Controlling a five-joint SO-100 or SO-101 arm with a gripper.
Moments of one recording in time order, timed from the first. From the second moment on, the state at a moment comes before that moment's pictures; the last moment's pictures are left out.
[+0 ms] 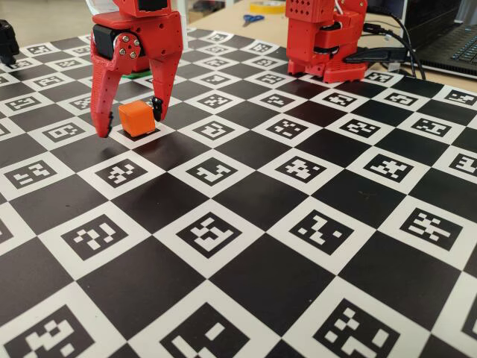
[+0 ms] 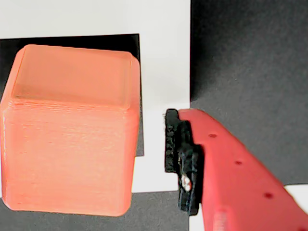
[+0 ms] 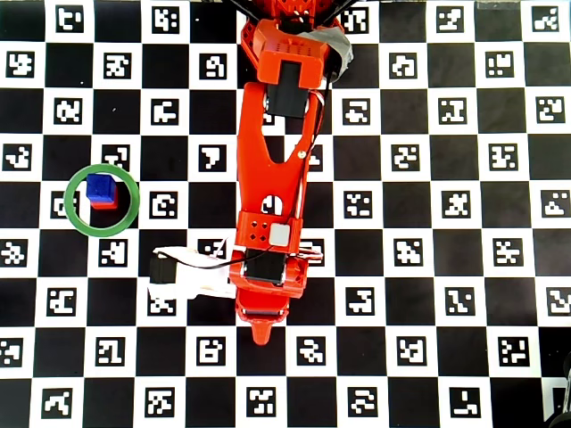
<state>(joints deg) 9.1 53.4 66.4 73.6 -7.2</state>
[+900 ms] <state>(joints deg) 13.4 70.6 73.3 82.2 -12.2</state>
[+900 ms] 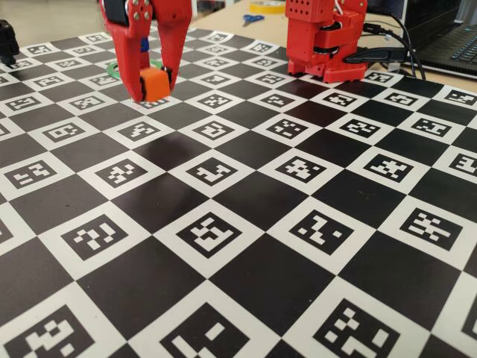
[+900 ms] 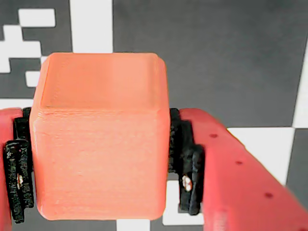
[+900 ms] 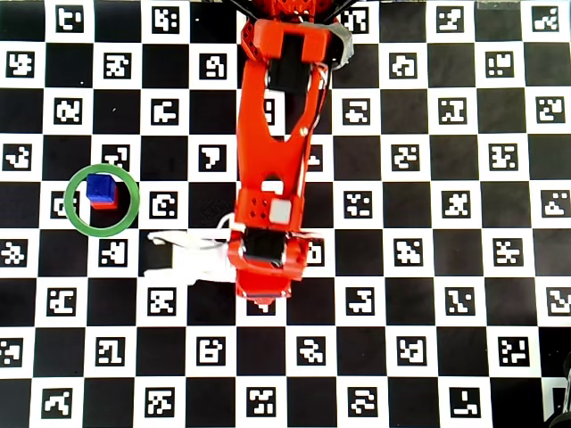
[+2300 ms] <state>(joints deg) 52.1 70.2 53.6 98.2 -45.7</state>
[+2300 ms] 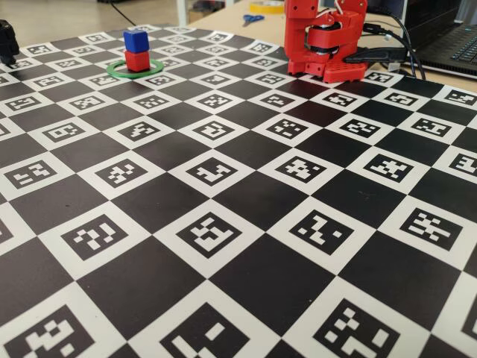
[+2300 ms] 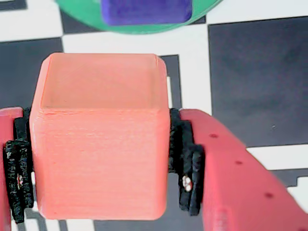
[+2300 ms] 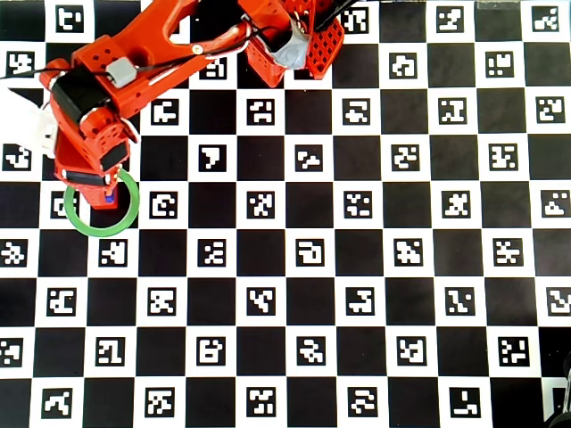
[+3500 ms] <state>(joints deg) 54.4 64.2 54.8 91.1 -47.6</state>
